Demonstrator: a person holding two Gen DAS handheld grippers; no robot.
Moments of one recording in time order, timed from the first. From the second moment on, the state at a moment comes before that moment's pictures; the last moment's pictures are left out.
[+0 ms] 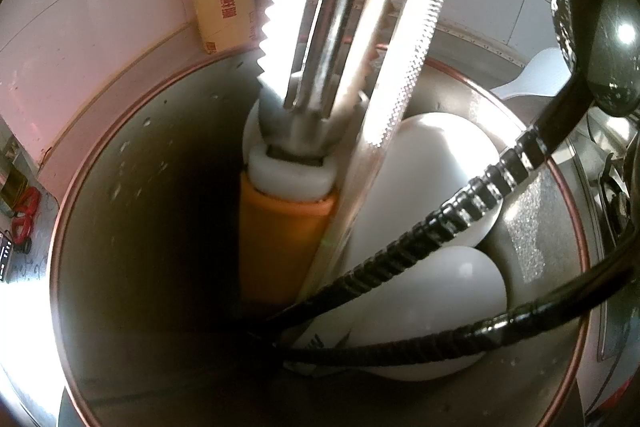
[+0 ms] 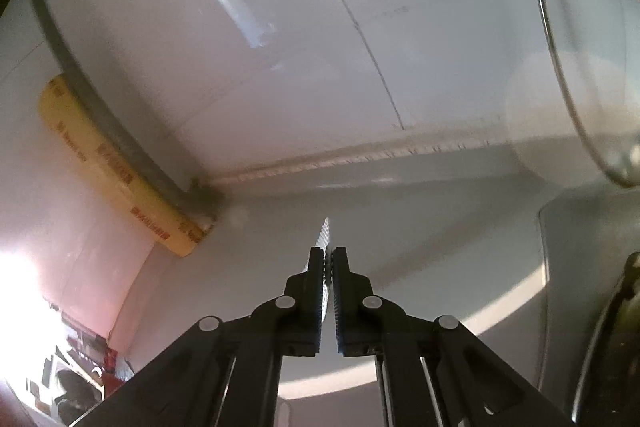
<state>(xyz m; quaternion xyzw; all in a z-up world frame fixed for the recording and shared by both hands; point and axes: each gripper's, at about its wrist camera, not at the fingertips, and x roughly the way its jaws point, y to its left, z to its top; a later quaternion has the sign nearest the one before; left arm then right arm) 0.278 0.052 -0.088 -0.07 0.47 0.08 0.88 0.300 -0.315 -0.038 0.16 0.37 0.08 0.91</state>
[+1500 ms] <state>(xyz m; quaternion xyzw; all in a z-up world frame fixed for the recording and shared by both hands) 0.272 0.056 -0.083 -0.07 0.47 0.08 0.88 0.171 -0.157 0.155 -0.04 0.16 0.33 0.93</state>
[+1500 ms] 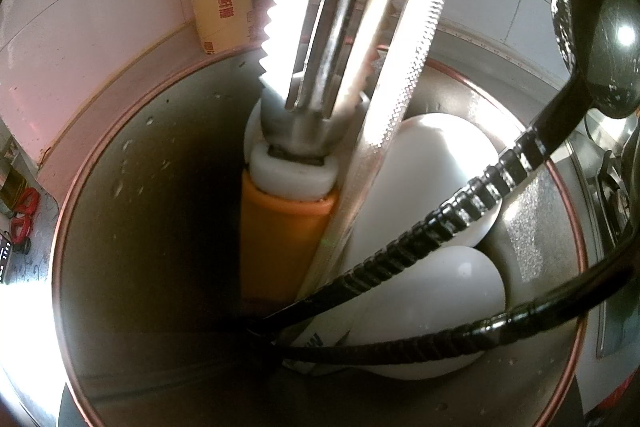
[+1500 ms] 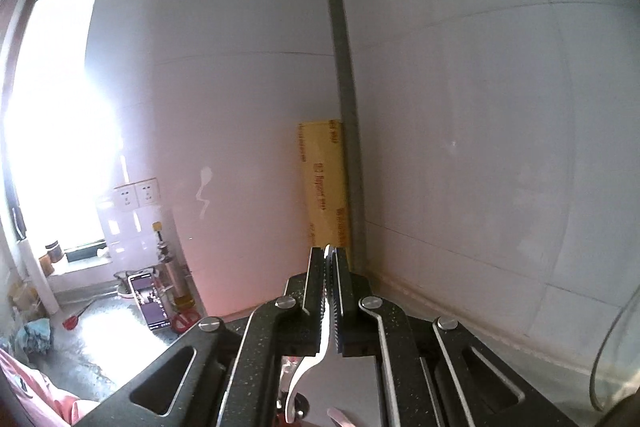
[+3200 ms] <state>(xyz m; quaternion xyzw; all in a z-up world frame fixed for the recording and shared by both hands) 0.277 0.056 -0.084 -0.07 0.47 0.07 0.88 0.199 -0.075 0.029 -0.09 0.34 0.37 0.86</state>
